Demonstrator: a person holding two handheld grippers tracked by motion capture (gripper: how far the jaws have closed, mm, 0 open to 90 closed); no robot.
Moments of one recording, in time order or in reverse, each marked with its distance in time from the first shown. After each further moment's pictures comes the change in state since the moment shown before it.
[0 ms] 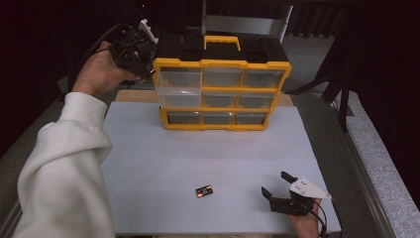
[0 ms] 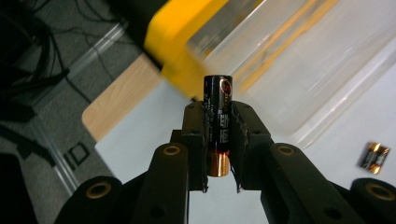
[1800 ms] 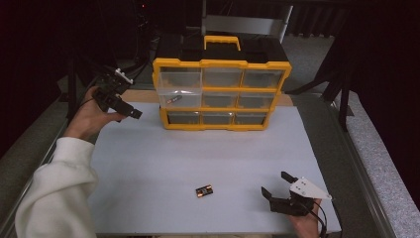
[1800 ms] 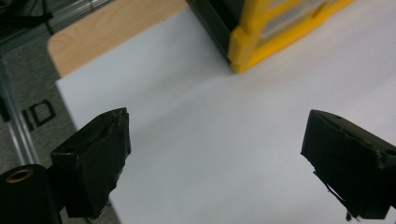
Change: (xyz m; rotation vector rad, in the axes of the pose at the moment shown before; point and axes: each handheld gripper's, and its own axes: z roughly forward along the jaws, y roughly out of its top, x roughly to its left) left arm 0.019 -0.118 0.095 -0.001 -0.013 -0.232; right arm 0.001 0.000 -0.001 -0.005 -0.002 -0.002
